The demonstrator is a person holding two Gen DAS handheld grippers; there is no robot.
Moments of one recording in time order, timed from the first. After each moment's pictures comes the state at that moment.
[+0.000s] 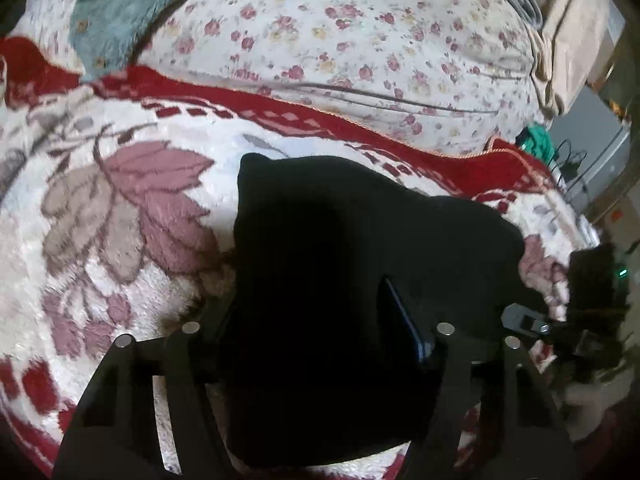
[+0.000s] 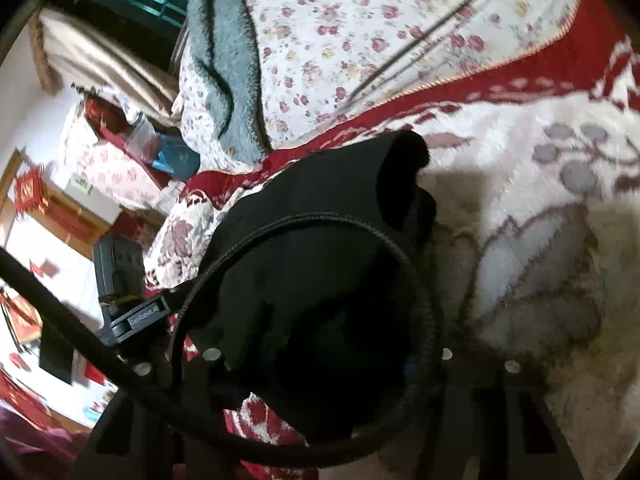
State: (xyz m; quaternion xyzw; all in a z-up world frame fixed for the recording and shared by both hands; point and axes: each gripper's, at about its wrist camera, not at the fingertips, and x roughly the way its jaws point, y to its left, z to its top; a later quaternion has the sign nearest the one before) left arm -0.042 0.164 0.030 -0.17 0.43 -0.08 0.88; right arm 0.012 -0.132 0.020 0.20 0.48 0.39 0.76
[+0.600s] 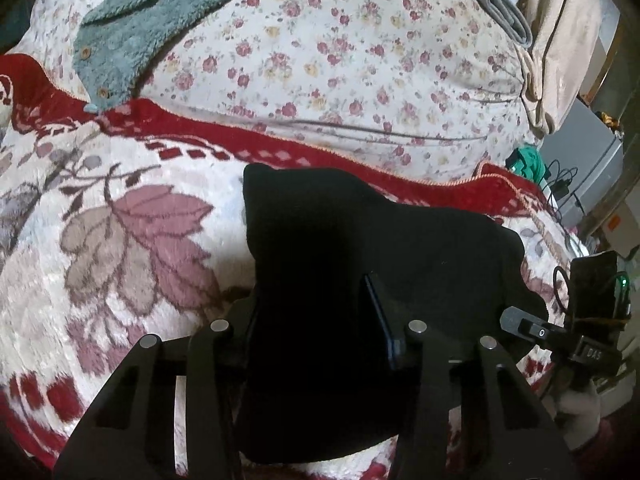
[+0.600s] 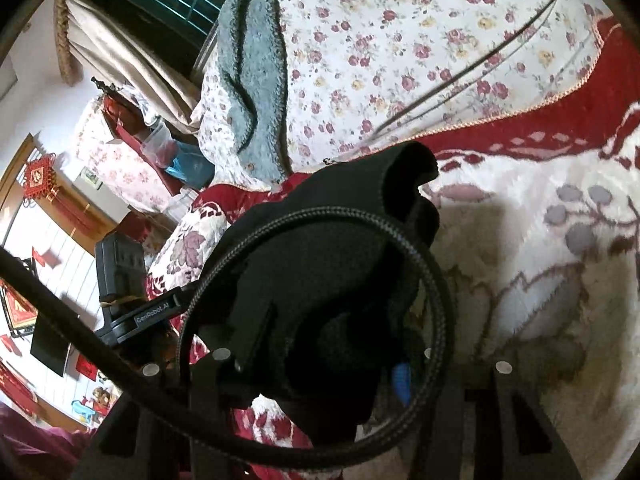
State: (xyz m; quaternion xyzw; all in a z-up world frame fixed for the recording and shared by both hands) left arm -0.041 0.168 0.067 -0.18 0.40 -0.08 0.90; right arm 0.014 -0.131 0.054 0.20 0.43 0.41 0.78
